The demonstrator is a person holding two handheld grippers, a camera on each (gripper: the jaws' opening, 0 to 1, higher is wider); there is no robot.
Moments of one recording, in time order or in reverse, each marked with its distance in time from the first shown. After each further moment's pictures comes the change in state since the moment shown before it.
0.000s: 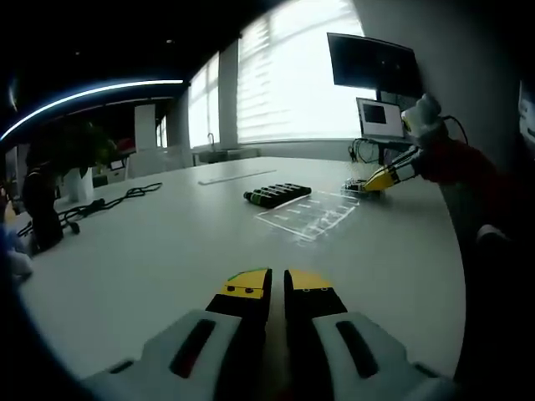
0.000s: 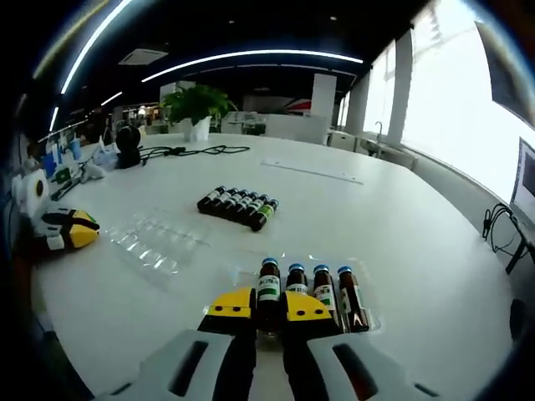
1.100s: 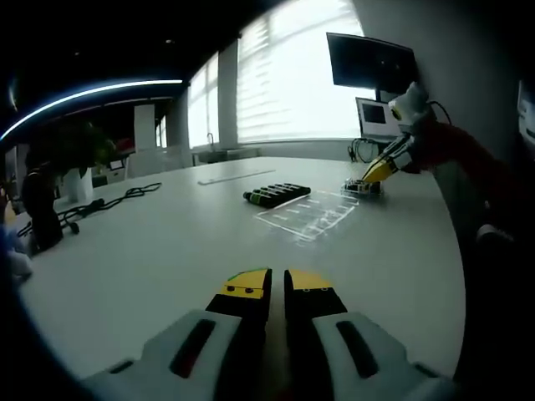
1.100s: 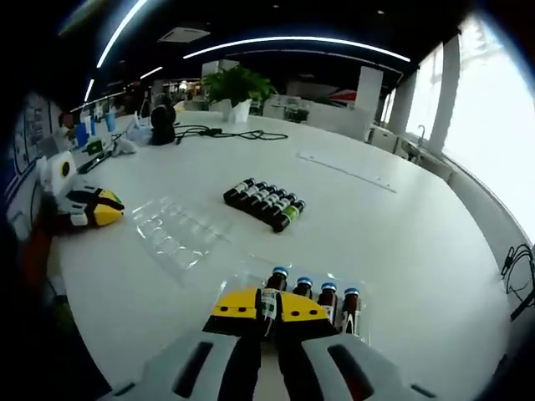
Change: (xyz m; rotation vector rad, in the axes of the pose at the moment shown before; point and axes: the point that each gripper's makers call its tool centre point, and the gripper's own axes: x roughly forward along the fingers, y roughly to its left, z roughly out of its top) left arm 0.000 0.000 0.000 -0.001 0.000 -0.002; right arm 0.002 0.005 0.012 -0.150 0.094 0.190
